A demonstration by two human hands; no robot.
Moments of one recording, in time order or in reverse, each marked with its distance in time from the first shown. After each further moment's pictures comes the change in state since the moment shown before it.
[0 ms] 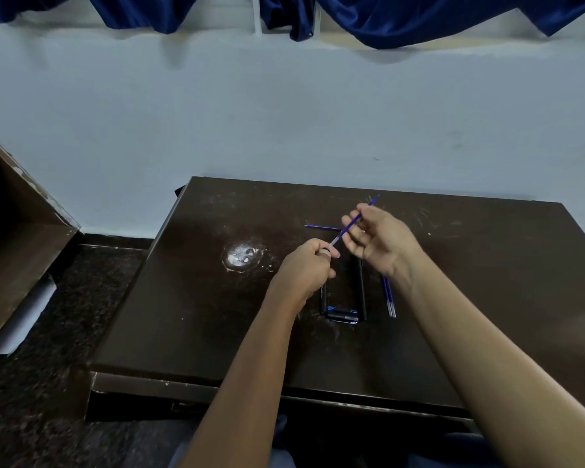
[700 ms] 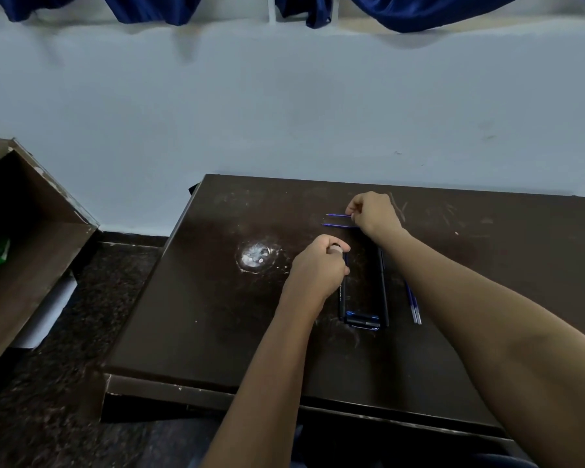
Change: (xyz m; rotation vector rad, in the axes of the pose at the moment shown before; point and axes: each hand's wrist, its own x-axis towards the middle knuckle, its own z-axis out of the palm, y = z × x) left_hand 0.005 -0.004 -0.003 -0.034 0.107 0.017; right_hand 0.117 0.014 0.005 -1.521 0.080 -0.504
